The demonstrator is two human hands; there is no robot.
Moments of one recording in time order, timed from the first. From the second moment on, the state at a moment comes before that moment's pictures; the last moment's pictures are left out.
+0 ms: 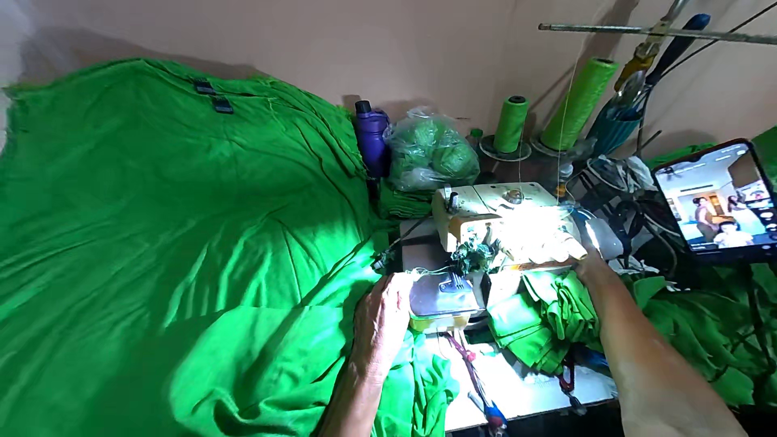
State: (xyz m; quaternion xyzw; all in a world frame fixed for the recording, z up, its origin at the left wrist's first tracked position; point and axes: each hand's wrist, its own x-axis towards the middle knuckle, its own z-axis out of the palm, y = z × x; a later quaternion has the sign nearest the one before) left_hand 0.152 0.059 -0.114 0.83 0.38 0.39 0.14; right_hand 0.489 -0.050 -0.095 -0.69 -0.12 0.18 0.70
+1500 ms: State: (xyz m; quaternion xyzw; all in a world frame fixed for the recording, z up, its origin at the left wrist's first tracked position) left_hand 0.044 0.093 -0.049 0.38 0.37 0.56 0.63; right_hand 0.470 -0.059 -0.082 -0.82 -0.16 0.15 0.53
